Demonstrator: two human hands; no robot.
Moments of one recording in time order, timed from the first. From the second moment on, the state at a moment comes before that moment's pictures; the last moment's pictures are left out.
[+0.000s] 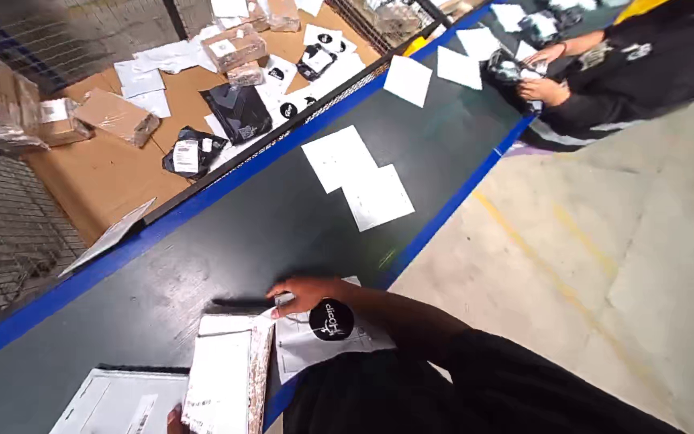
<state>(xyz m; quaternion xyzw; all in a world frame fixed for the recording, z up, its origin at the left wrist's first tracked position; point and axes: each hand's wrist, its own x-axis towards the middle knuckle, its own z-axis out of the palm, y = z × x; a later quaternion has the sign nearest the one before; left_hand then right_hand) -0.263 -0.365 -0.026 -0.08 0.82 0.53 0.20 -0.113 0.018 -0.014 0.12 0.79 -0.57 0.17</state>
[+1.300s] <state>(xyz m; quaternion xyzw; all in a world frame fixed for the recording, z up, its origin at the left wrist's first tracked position) -0.328 -0.470 -0.014 -0.25 0.90 0.36 0.01 -0.217 -0.057 -0.015 0.16 0.93 -0.26 0.21</state>
